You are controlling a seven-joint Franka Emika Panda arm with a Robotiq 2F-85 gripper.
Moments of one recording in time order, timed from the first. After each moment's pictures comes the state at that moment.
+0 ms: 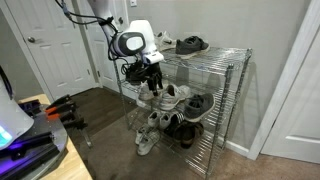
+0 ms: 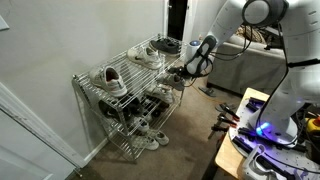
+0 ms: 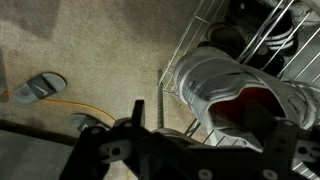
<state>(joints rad) 0.14 0.62 -0.29 -2.22 0.06 2.95 0.93</state>
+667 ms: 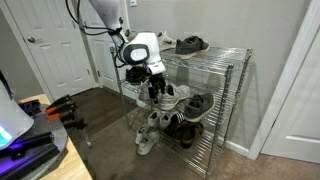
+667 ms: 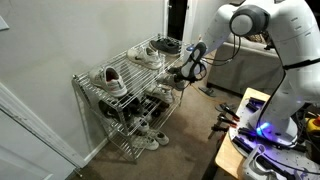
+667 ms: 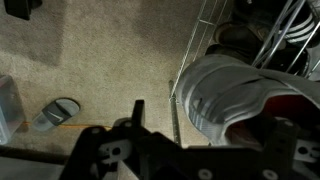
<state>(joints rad) 0.13 0.77 -0.27 -2.09 0.23 2.91 0.96</state>
